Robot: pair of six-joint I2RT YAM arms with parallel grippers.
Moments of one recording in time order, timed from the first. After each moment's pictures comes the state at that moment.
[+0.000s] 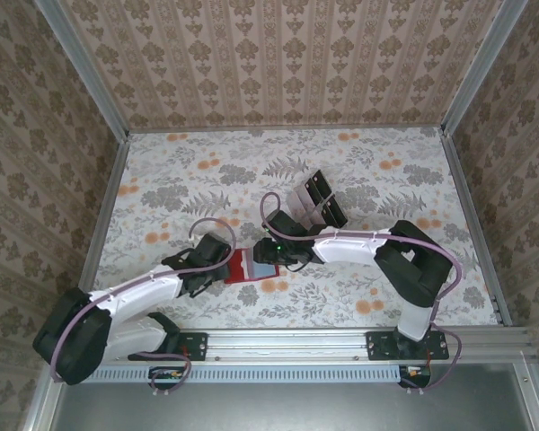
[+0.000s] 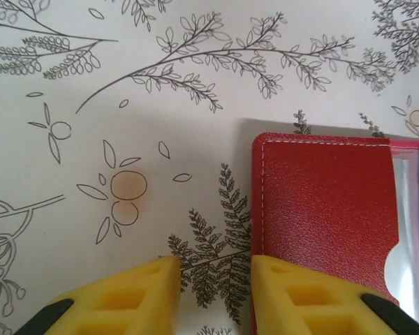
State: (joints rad) left arm -0.71 1.15 0.43 -0.36 -0.21 -0.79; right arm 0.87 1.80 1.03 -0.19 -0.11 0.86
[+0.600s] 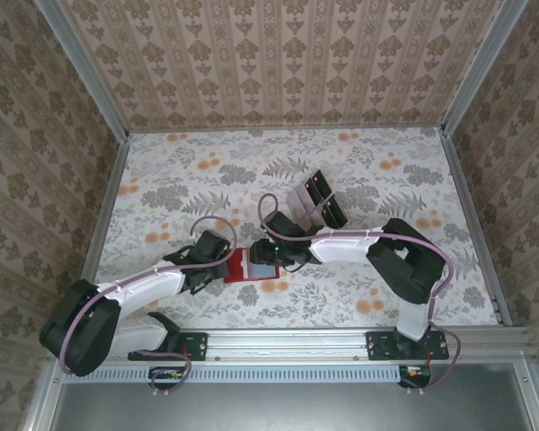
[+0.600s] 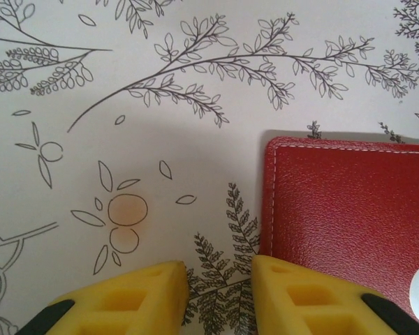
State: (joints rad) left arm -0.65 1.21 0.43 -0.32 -0.17 -0.72; right arm 0.87 1.85 1.04 -0.12 -0.15 0.87
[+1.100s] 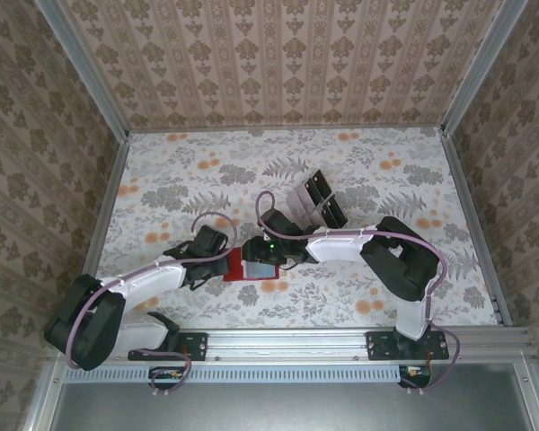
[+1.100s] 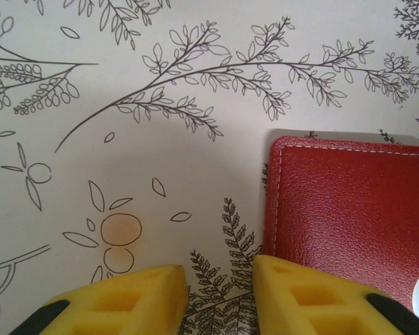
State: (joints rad) left arm -0.61 1.25 0.46 -0.32 -0.12 -0.67; right arm 0.87 1.88 1.05 -0.03 -0.23 0.93
